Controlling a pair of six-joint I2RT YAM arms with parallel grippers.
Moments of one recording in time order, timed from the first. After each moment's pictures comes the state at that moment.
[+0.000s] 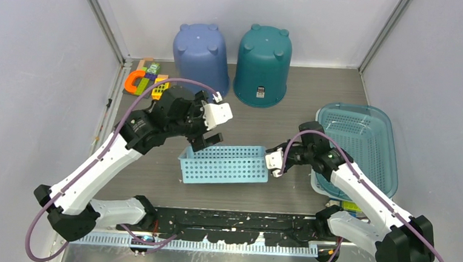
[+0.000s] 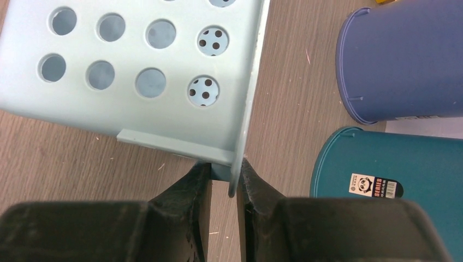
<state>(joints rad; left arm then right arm) -0.77 1.15 1.41 -0.91 0.12 0.52 0.46 1.00 0.69 -0.46 -0.70 -1.38</state>
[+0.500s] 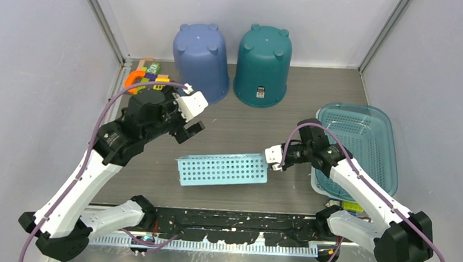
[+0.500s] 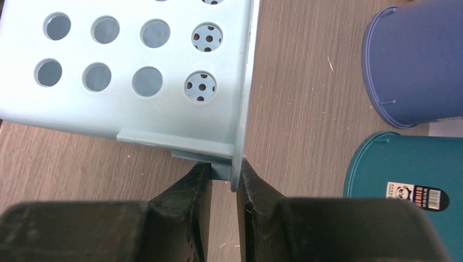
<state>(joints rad) -0.65 0.99 1.33 -0.81 -0.06 0.52 0.46 1.04 0.75 -0.53 -0.77 -1.27</state>
